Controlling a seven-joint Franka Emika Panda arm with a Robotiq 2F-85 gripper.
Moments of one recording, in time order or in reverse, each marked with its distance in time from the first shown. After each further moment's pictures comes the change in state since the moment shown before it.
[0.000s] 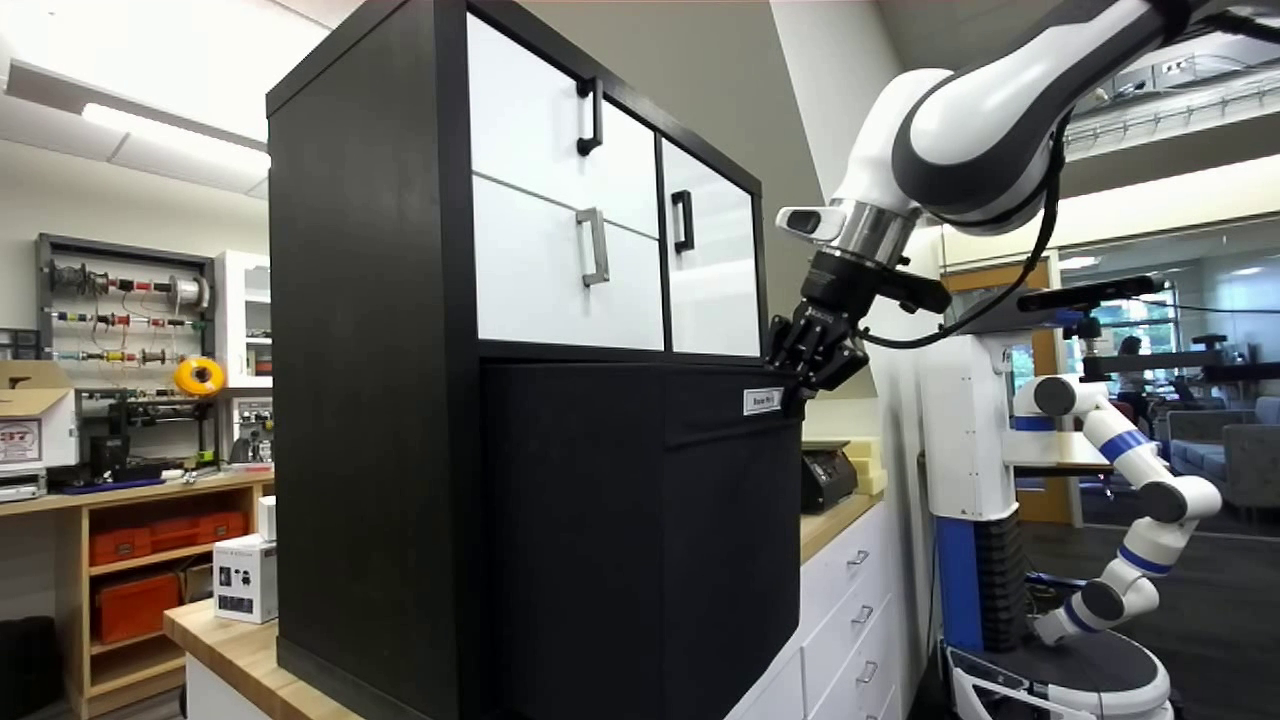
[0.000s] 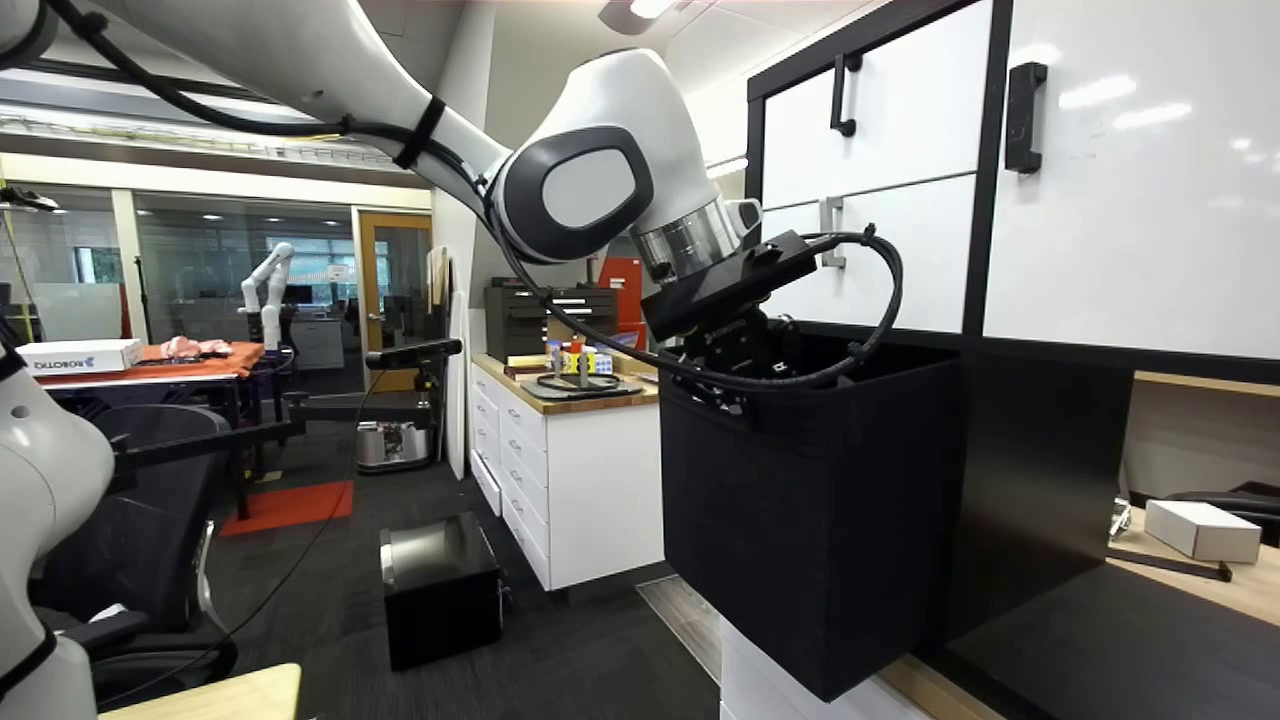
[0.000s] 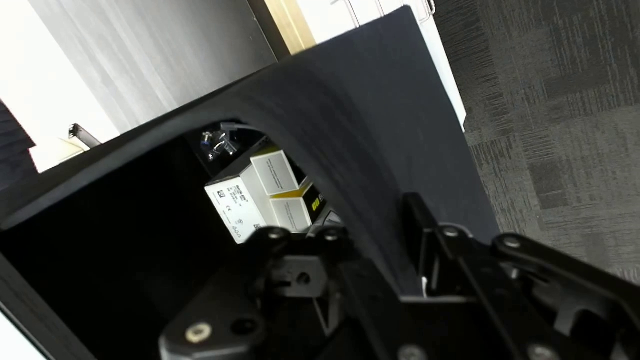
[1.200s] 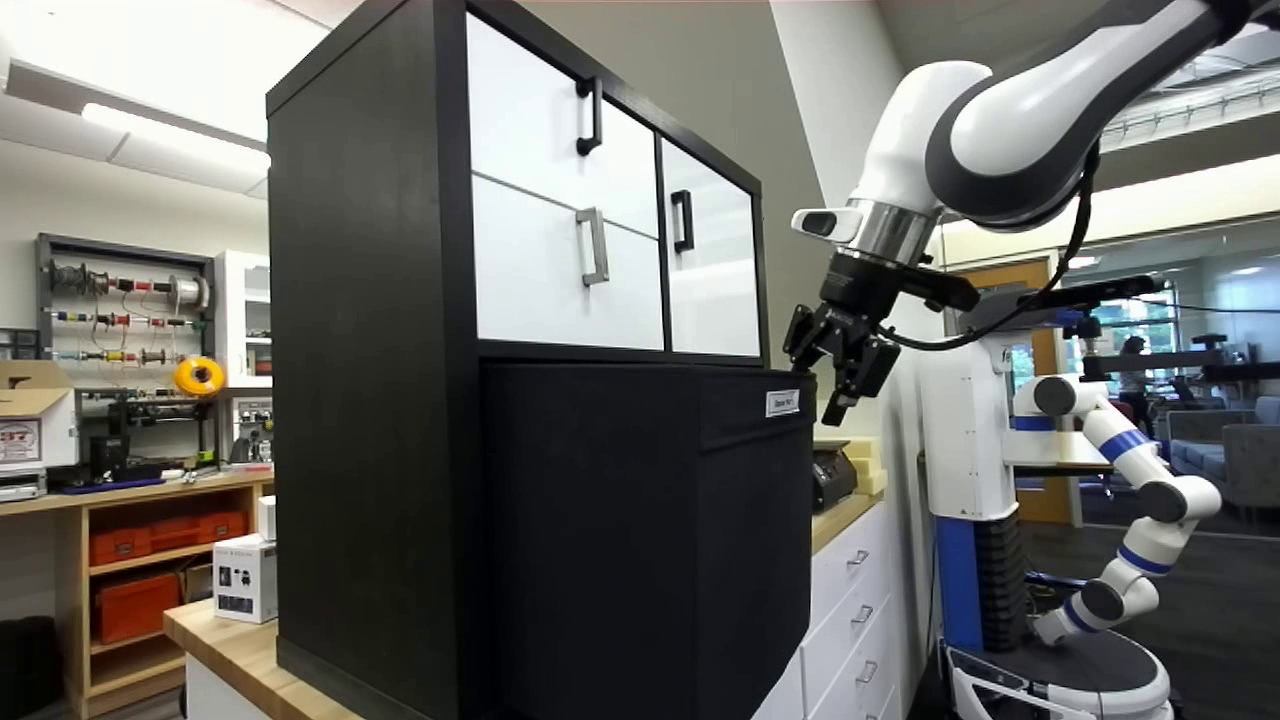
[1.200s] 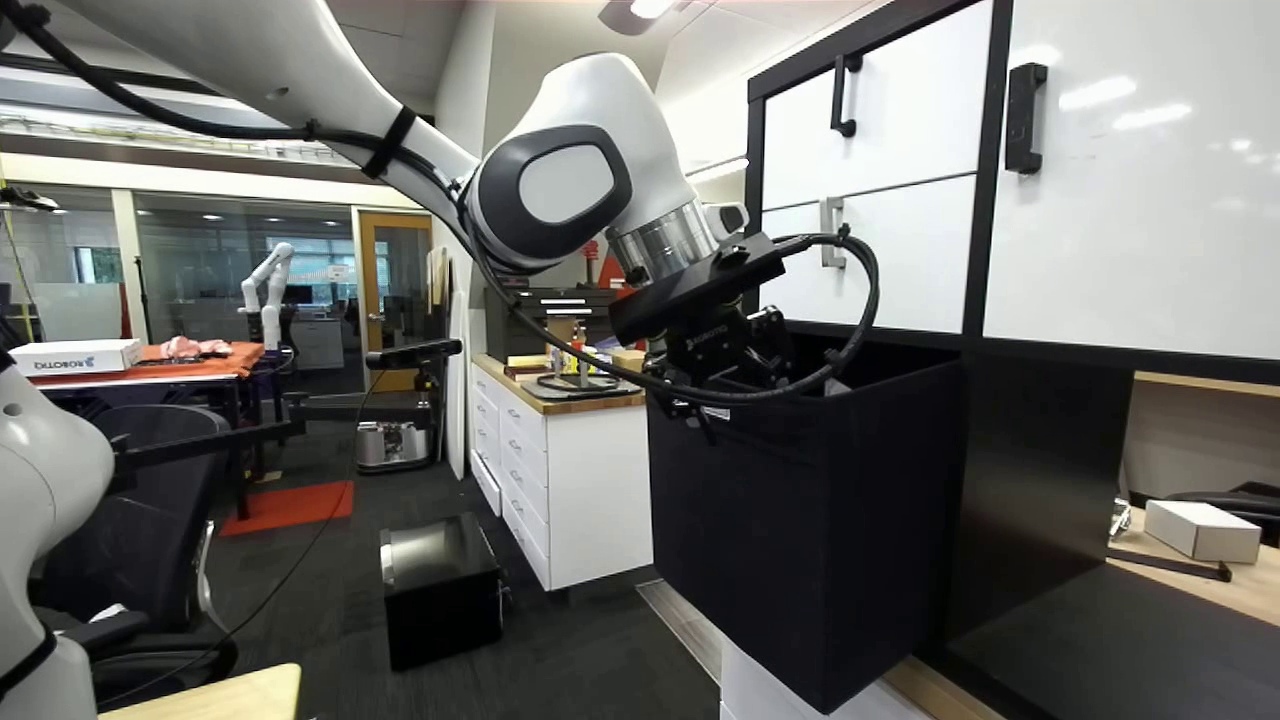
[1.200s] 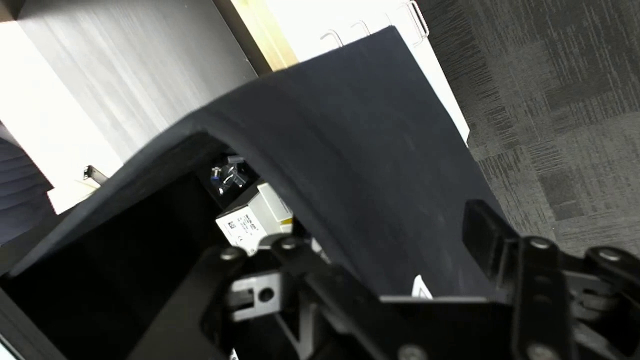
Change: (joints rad) arm 0.000 -0.057 -0.004 -0.064 -0.123 -0.001 0.168
